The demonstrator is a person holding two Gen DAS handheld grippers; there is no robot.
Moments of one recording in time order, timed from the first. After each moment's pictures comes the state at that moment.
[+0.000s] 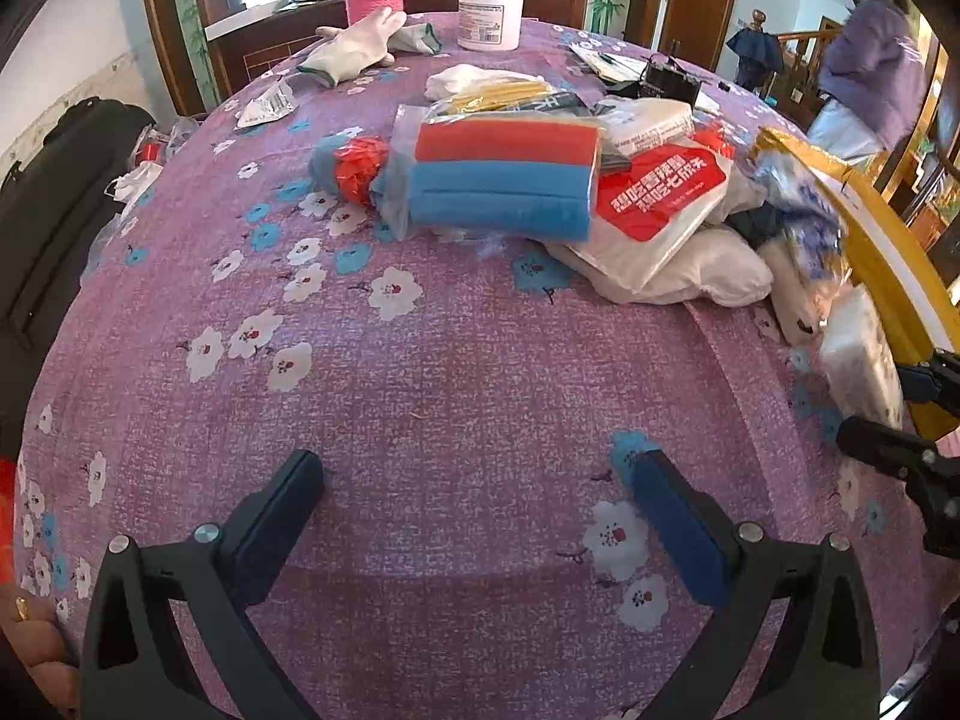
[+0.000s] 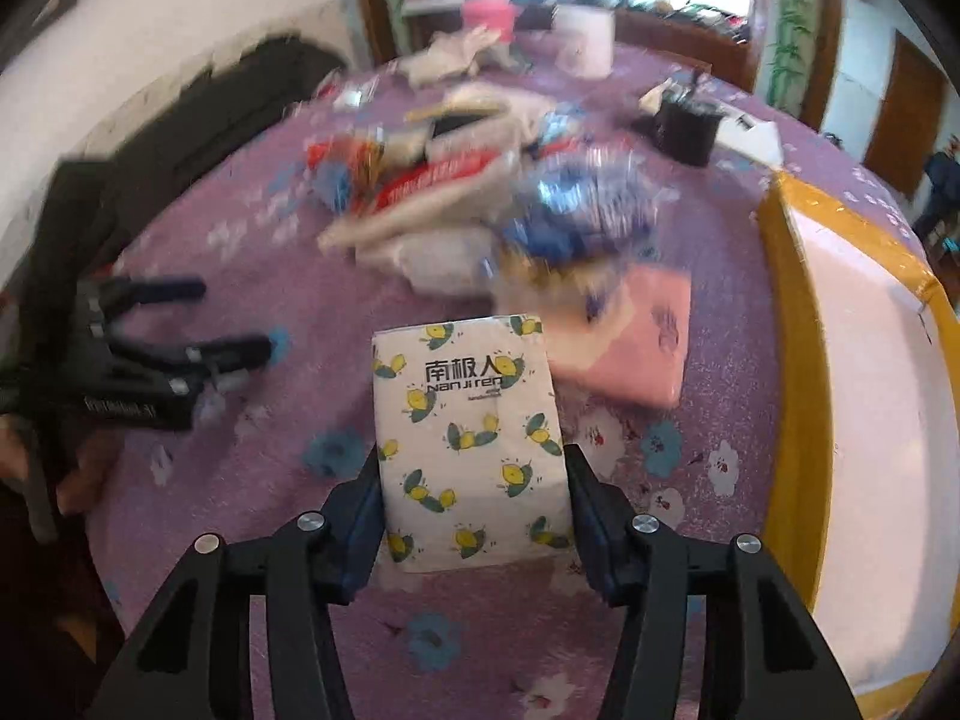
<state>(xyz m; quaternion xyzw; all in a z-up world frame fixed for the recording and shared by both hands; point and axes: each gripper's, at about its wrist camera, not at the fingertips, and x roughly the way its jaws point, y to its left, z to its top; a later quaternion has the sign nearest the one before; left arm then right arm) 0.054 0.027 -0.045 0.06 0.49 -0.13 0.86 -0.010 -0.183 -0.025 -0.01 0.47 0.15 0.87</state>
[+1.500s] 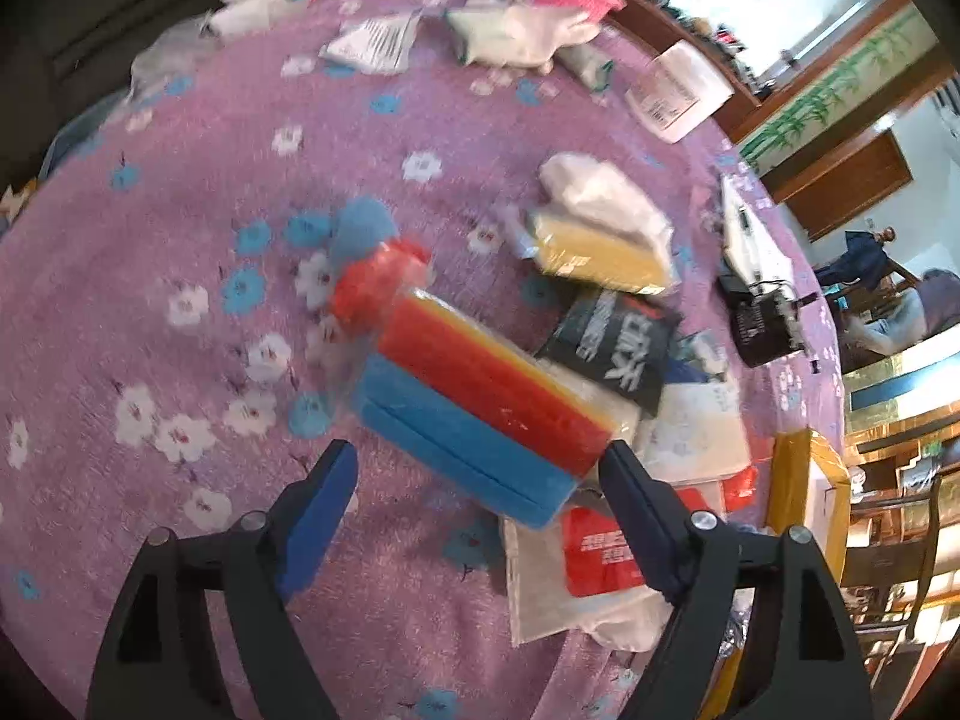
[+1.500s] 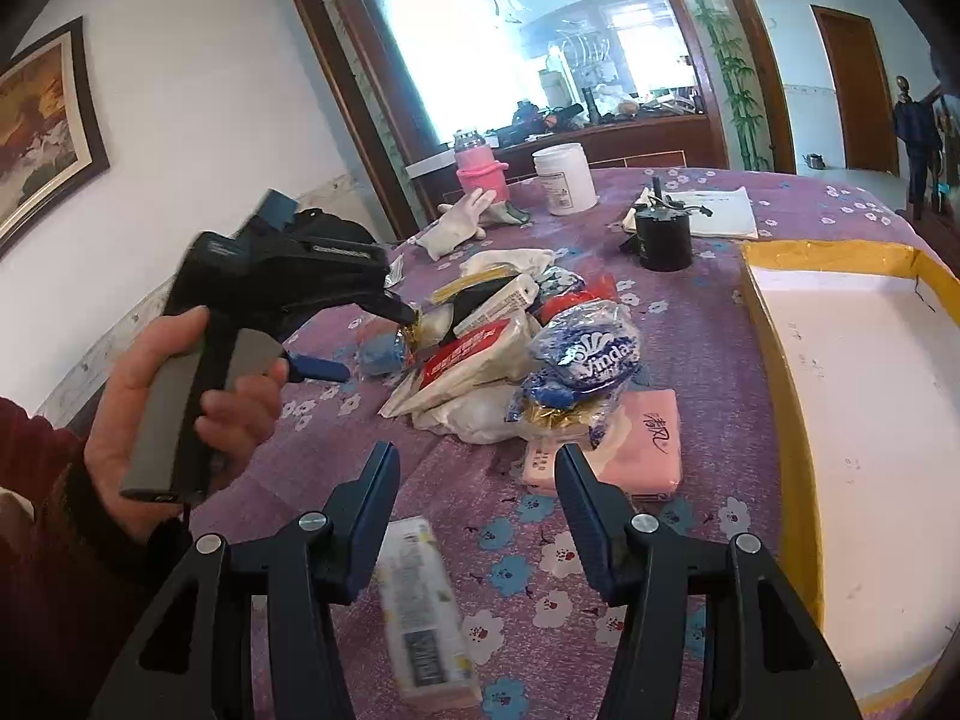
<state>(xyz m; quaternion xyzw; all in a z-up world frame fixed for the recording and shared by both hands) 0.176 0.031 -0.023 -0.23 0.56 -0.01 0.80 -0.038 -0.207 0.003 0.12 0.31 0.18 0.93</state>
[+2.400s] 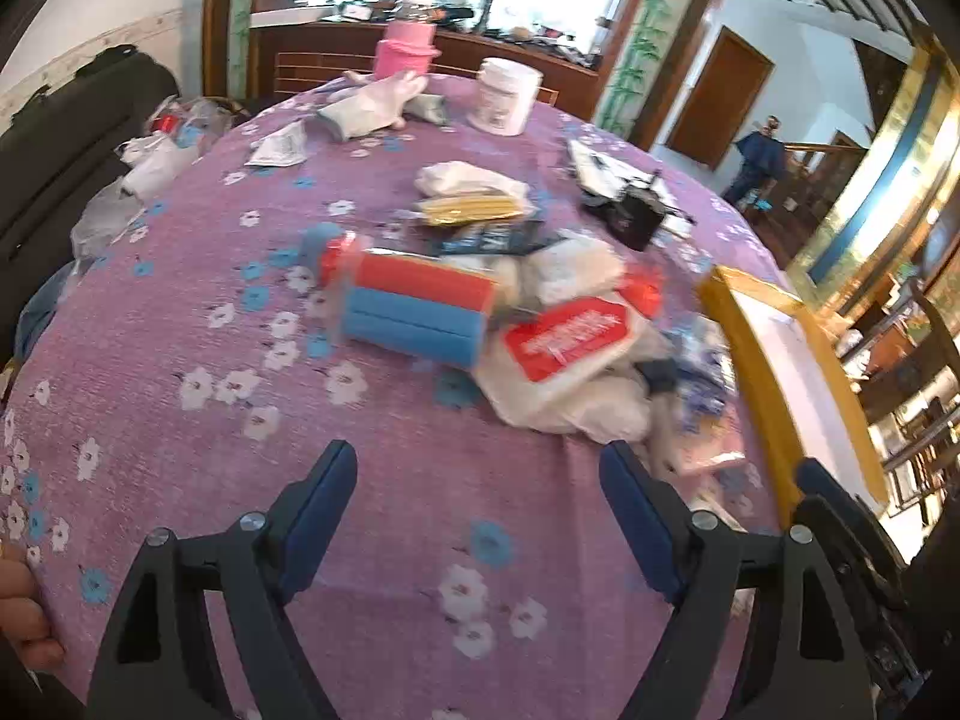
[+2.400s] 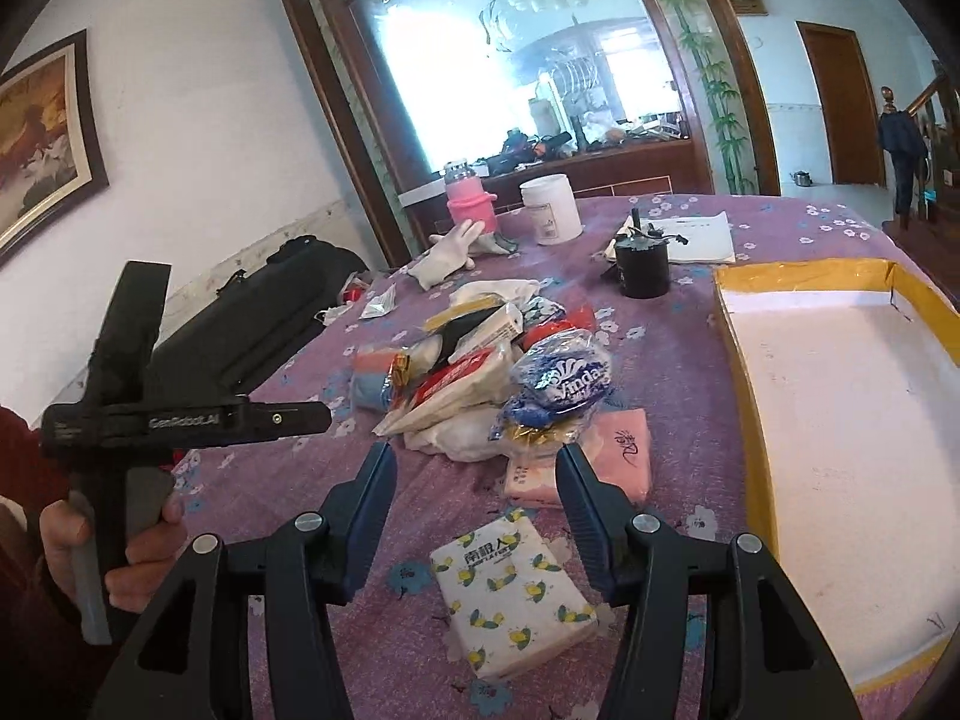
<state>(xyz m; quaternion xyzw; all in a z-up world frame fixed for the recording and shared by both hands) 0.050 0.015 0.018 -0.07 0.45 -0.14 0.88 -0.052 -0.219 0.013 0.13 0.28 0.16 0.94</state>
